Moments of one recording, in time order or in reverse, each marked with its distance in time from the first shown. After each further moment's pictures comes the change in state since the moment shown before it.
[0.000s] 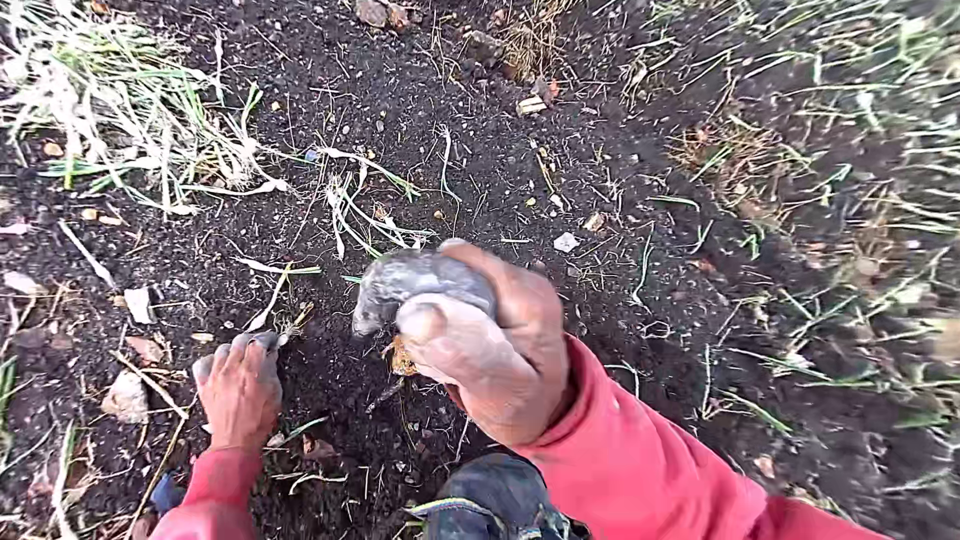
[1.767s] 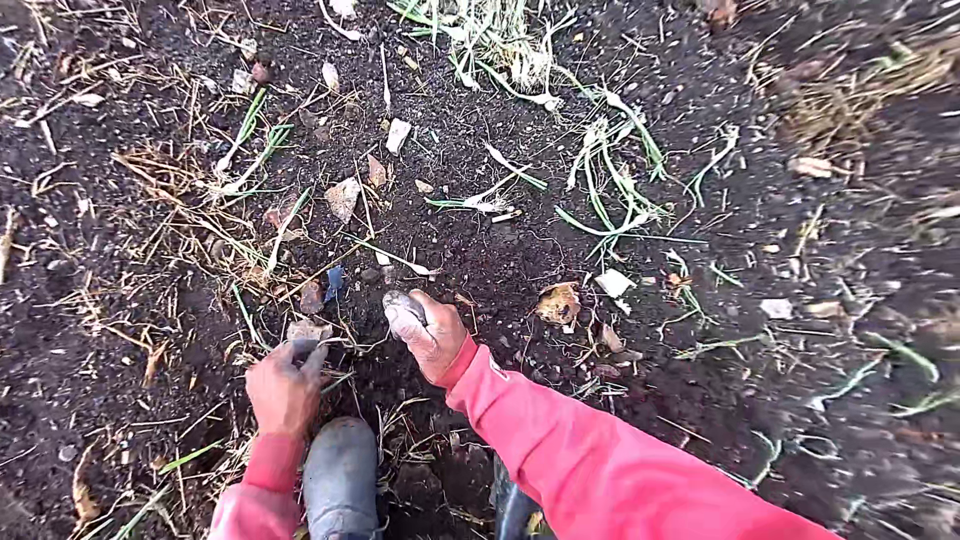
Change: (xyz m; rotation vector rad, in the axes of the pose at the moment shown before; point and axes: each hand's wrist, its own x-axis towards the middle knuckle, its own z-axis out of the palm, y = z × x) left_hand -0.255 -0.050 -0.054 -0.403 0.035 -0.980; right_hand -0.152 0.086 0.200 -0.271 -0.553 0.327
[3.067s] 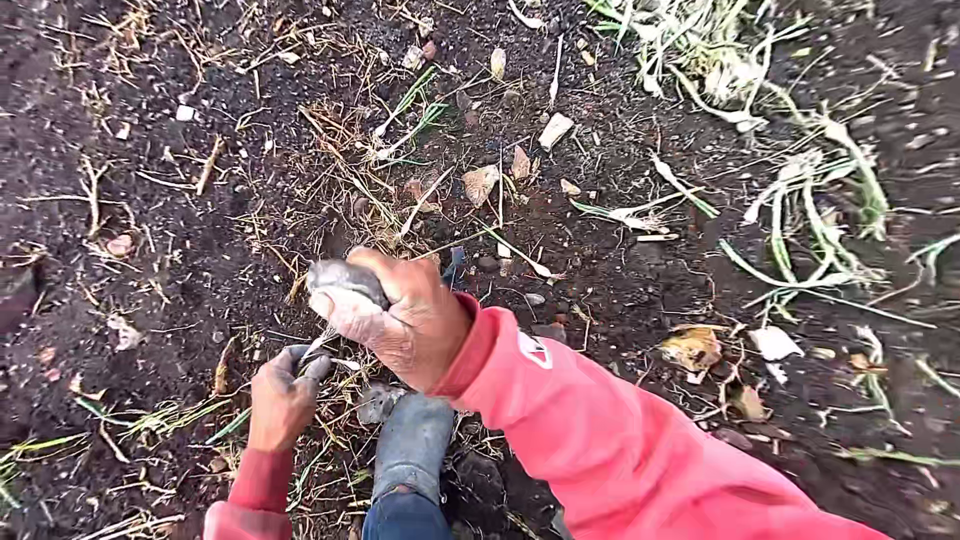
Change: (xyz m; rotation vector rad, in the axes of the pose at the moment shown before) left_hand -0.068 -0.115 -0.094 -0.212 0.132 -0.242; right_hand 0.014 -0.173 0.097 0.295 -0.416 -0.428
